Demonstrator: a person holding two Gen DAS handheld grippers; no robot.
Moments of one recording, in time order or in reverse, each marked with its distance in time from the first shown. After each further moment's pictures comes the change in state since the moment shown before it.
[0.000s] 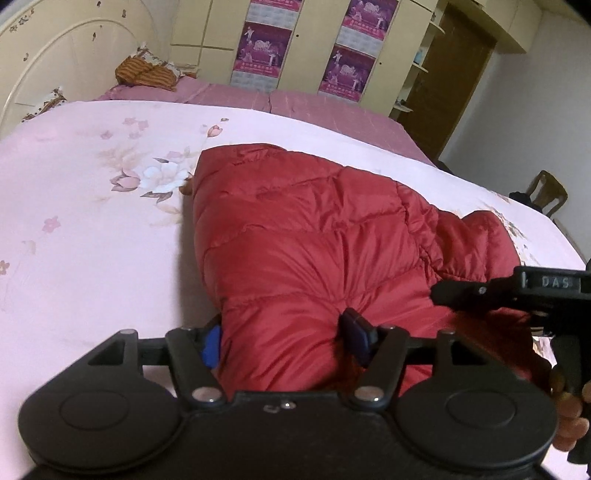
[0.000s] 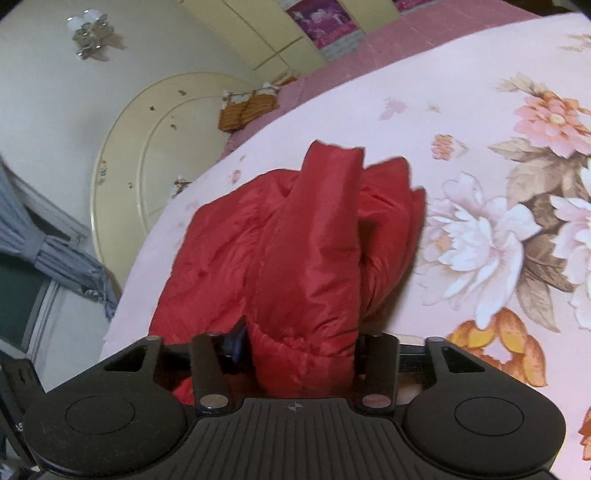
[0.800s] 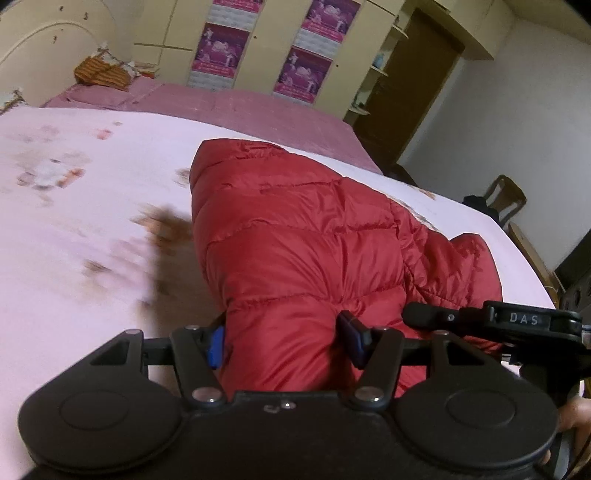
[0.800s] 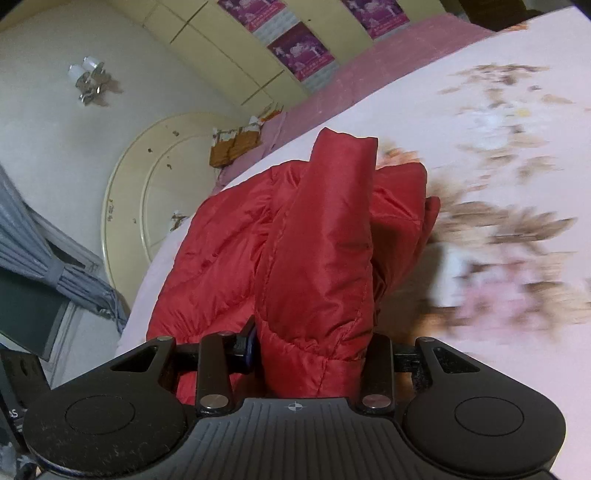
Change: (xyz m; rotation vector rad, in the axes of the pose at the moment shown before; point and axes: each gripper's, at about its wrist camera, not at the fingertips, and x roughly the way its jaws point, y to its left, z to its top) left arm -0.031 -0.146 -0.015 -0.024 -0.013 -0.112; right arm -0.166 -0.068 -0.006 0.014 -0.082 0.006
